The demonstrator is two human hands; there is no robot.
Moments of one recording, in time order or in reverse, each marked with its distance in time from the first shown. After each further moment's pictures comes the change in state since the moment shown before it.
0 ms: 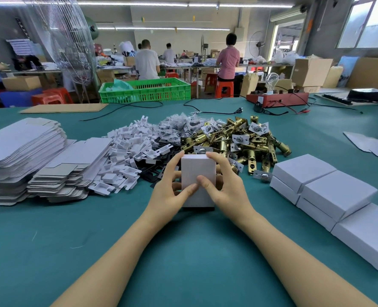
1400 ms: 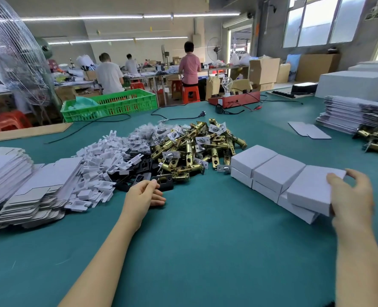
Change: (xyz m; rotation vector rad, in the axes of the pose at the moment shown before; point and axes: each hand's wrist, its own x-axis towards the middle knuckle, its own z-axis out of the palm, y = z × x) left_hand 0.013 -0.014 0.000 -0.077 0.080 -0.338; right_hand -0.107 -0.035 -0.204 -0.129 1.077 0.777
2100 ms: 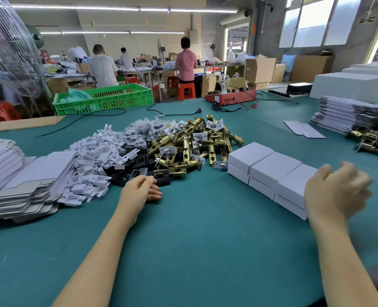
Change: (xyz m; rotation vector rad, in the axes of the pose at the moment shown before) left_hand 0.004 -0.005 -0.003 -0.013 -0.023 -0.013; right_hand -0.016 -0.006 0.020 -0.456 0.261 -0.293
